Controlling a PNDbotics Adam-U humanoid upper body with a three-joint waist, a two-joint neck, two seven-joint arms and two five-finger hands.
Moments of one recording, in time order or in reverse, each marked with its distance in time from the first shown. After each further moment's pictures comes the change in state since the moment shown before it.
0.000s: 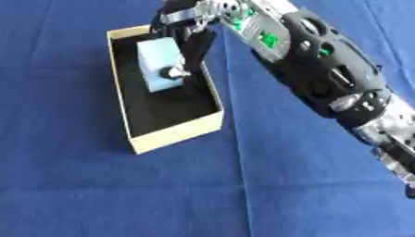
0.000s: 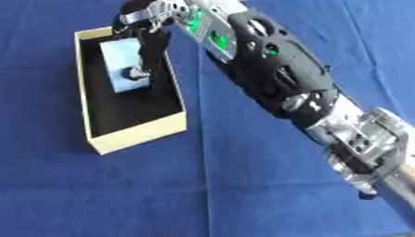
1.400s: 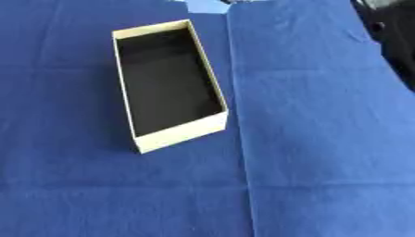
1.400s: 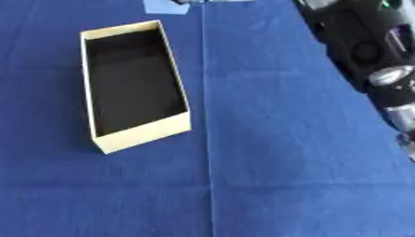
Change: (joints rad) left arm 0.017 0.010 0.002 0.000 -0.010 0.003 0.005; right arm -0.031 -0.192 -0.132 -0.205 -0.149 0.052 -0.110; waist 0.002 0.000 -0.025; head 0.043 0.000
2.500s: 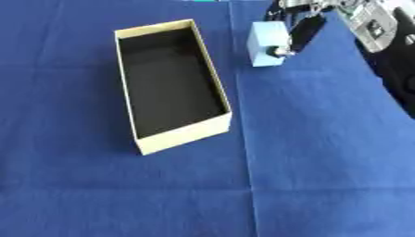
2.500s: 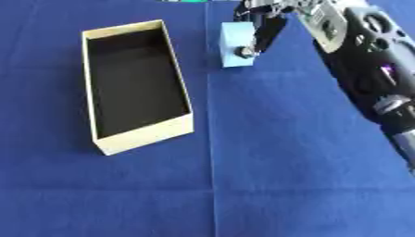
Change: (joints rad) left arm 0.002 0.000 0.000 0.000 -0.003 -0.005 -0.001; right arm 0.139 -0.048 -0.078 0.273 0.193 -0.113 0.036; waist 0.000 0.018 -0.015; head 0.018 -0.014
